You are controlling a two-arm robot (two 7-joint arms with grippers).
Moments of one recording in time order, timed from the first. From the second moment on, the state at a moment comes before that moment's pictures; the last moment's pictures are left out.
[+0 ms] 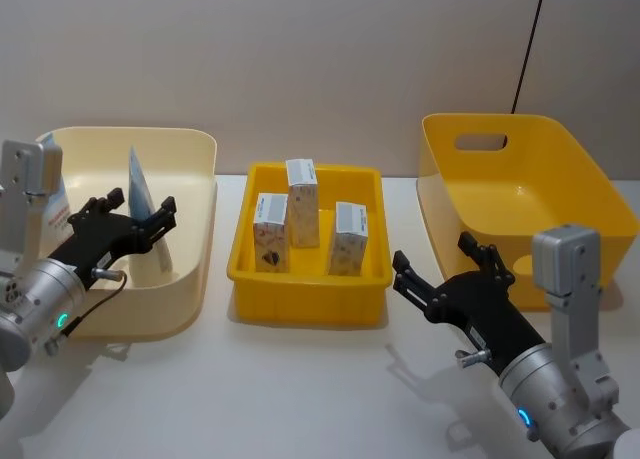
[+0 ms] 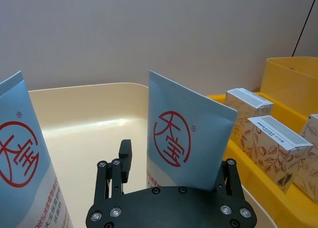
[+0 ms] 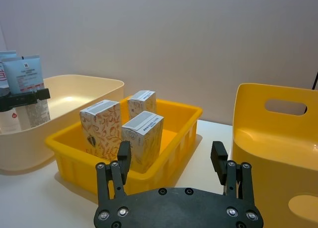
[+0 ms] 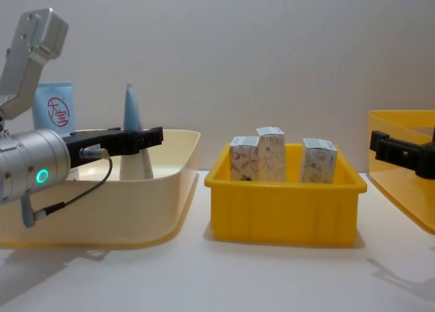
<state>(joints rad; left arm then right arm) -0.46 0.25 0.30 -1.26 -0.42 0.09 -0.24 -0.01 0.34 -0.23 -1.77 0.29 0.03 0.07</state>
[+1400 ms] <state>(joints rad) -0.47 0.23 0.26 -1.24 -0.49 0.06 -0.33 -0.01 0.34 -0.23 -1.77 0.29 0.03 0.07</state>
